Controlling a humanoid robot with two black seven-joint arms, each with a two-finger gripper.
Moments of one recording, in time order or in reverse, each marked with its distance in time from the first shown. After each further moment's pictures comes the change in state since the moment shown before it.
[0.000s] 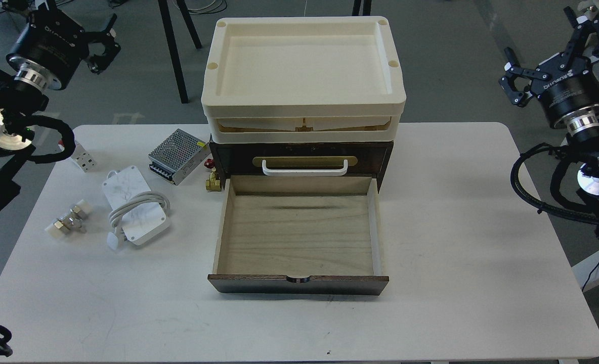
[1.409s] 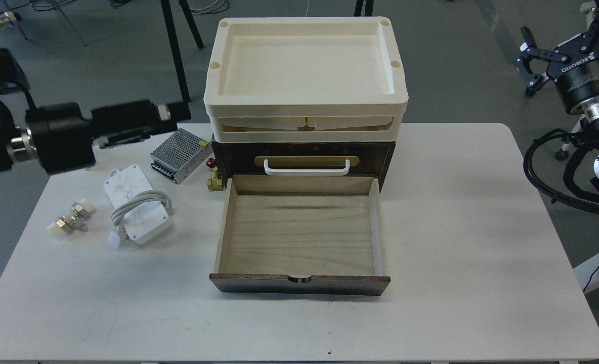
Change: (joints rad) left arm 0.168 0.533 0.041 -0.862 1.599 0.060 -0.222; right arm 0.003 -0.065 0.048 0.052 -0.001 0.000 -0.004
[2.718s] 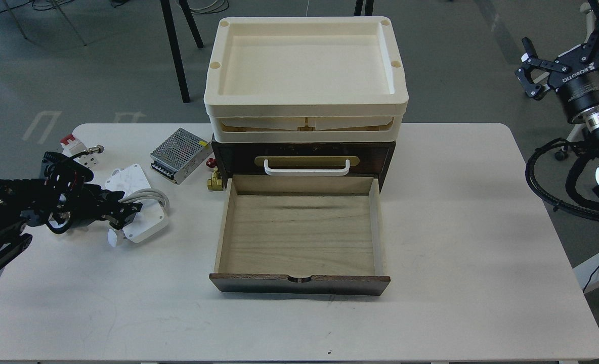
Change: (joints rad) left arm -0.023 -0.462 0.366 0.916 0.608 0.387 0.000; right arm -0.036 -0.004 0.001 0.005 0.001 0.000 0.002
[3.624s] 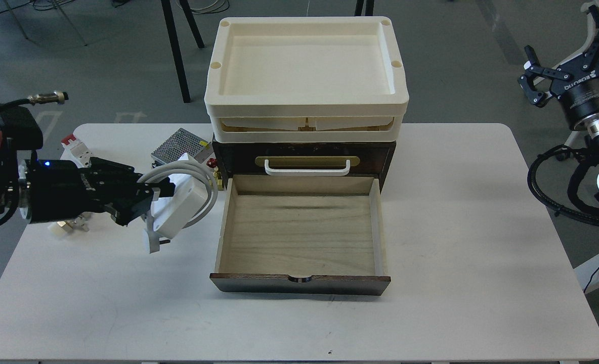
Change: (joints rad) left arm -0.121 0.606 -0.151 -1.124 -0.235 -0.193 0.000; right arm -0.017 0.002 -0.001 -0.024 -0.001 0.000 0.000
